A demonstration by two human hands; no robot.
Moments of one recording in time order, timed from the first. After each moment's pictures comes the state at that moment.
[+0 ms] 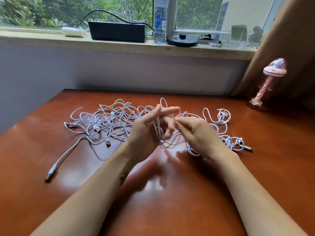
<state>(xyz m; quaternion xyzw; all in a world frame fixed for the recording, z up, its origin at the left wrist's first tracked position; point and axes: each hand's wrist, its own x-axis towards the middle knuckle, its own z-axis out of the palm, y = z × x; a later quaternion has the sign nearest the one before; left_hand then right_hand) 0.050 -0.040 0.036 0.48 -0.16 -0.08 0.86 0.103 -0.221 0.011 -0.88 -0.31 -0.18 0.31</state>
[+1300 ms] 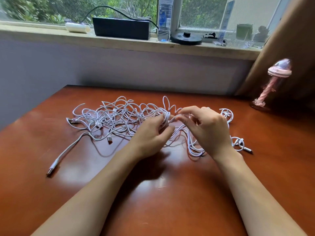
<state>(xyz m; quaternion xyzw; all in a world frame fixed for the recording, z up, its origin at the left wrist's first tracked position) 0.071 -0.027 0.000 0.86 -0.20 0.21 0.43 0.089 -0.220 0.028 -0.82 -0.30 -0.43 0.24</state>
